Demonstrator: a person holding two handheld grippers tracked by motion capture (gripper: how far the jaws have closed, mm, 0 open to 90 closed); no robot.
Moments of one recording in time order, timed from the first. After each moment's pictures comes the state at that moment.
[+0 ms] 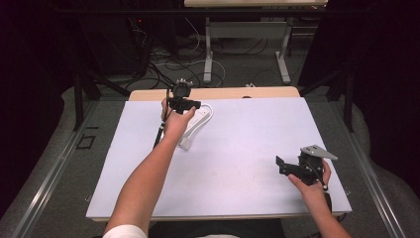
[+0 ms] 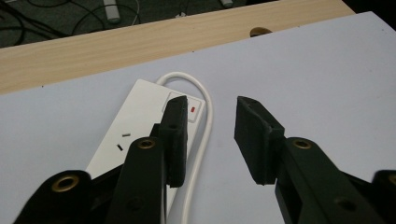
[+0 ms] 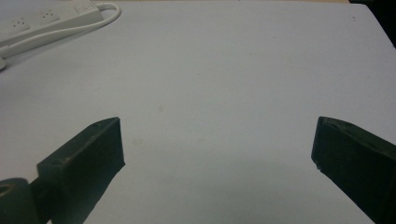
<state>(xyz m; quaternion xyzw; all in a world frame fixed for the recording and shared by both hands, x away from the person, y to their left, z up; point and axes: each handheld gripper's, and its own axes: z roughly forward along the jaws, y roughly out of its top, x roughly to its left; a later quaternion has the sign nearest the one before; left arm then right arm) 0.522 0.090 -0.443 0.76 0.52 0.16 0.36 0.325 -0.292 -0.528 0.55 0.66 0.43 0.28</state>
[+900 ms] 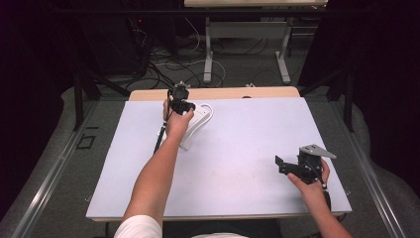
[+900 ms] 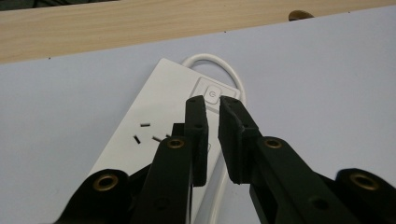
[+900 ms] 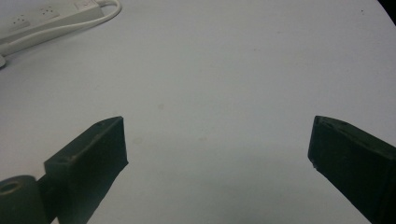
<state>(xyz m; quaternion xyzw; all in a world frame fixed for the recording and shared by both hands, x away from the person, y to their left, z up) 0.545 0.096 -0.475 0.74 0.57 0.15 0.33 0.329 -0.292 -0.532 0.55 0.67 0.42 0.27</state>
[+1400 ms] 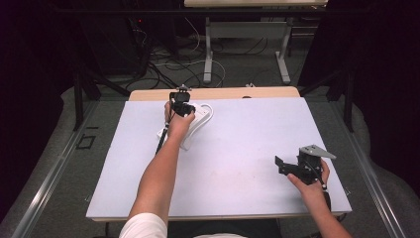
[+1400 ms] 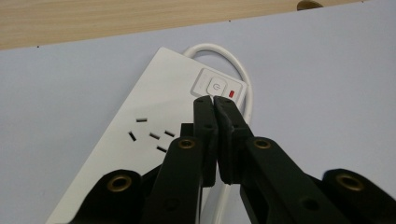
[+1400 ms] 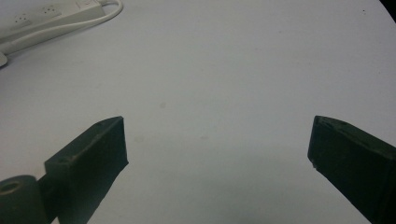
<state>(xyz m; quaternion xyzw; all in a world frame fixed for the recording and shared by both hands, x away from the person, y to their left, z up) 0.550 0.094 -0.489 0.75 0.57 0.14 0.32 0.329 -0.291 -0.532 0.55 0.67 0.42 0.27</state>
